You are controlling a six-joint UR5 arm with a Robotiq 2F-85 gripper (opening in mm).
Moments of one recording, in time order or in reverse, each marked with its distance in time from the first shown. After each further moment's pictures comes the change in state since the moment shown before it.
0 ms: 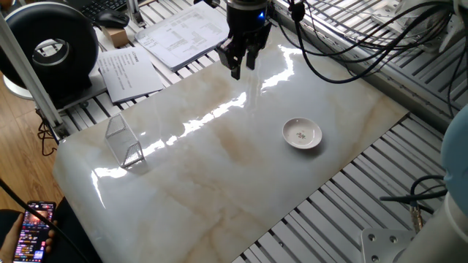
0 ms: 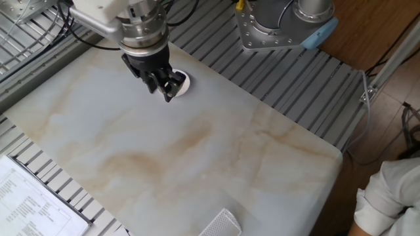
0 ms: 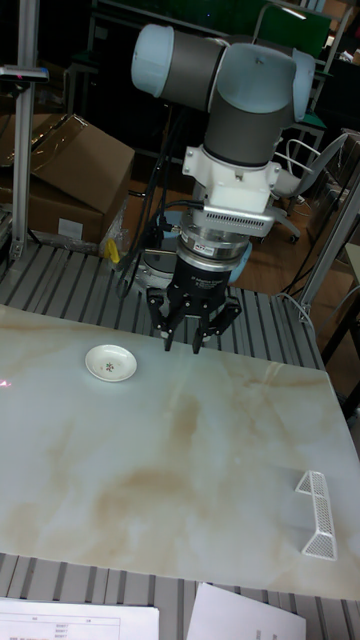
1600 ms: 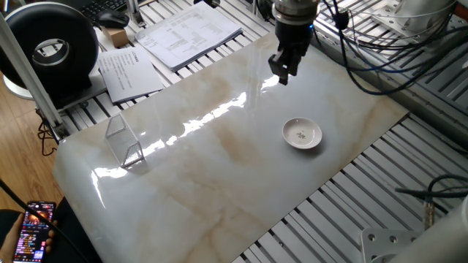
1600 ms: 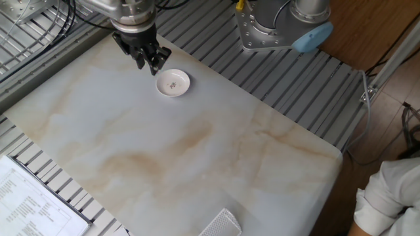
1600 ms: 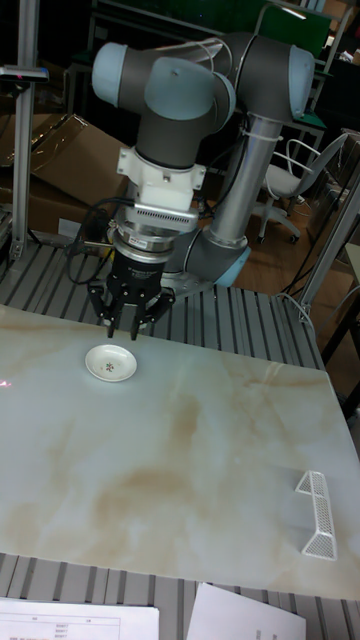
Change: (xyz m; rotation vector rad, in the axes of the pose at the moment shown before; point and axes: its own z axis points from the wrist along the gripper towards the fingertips) arm 0.060 -0.090 0.038 0.049 -0.004 -0.042
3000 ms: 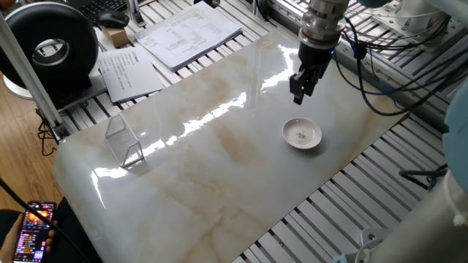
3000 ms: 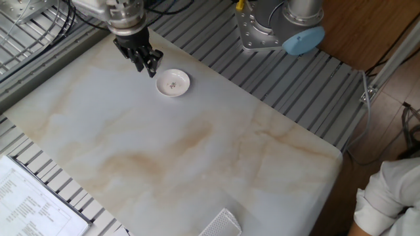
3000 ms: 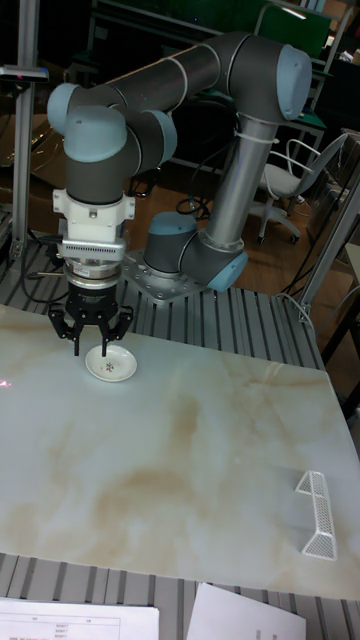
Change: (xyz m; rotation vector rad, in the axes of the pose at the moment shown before) arm 0.028 -0.039 0.080 -0.125 -0.007 0.036
